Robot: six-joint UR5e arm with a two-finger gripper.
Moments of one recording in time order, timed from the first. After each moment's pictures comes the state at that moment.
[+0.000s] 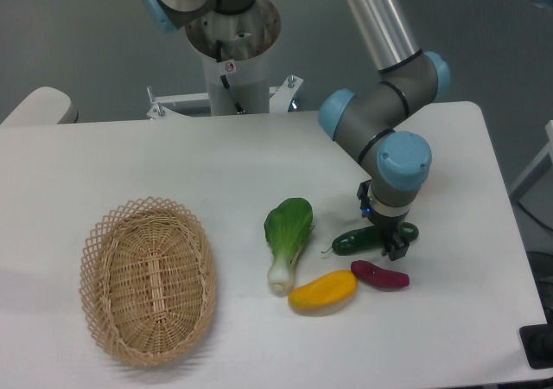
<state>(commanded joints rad) 2.66 -2.12 -1.68 -0.89 1.63 1.89</state>
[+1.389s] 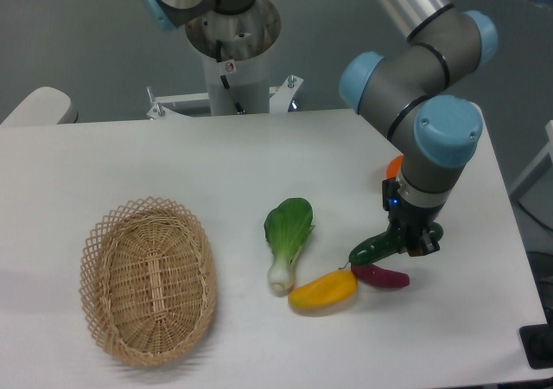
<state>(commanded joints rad) 2.63 -2.04 -1.34 -1.26 1.45 1.80</state>
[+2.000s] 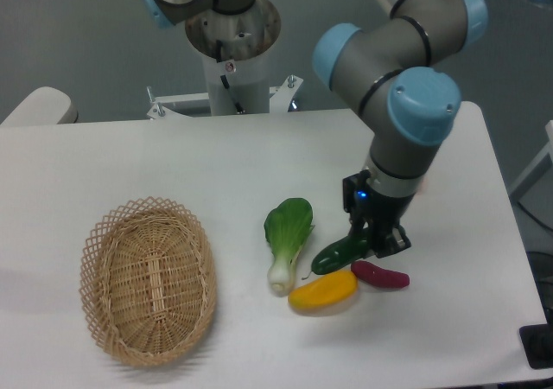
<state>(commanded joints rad) 2.53 -1.97 -1.36 -1.29 1.41 1.60</state>
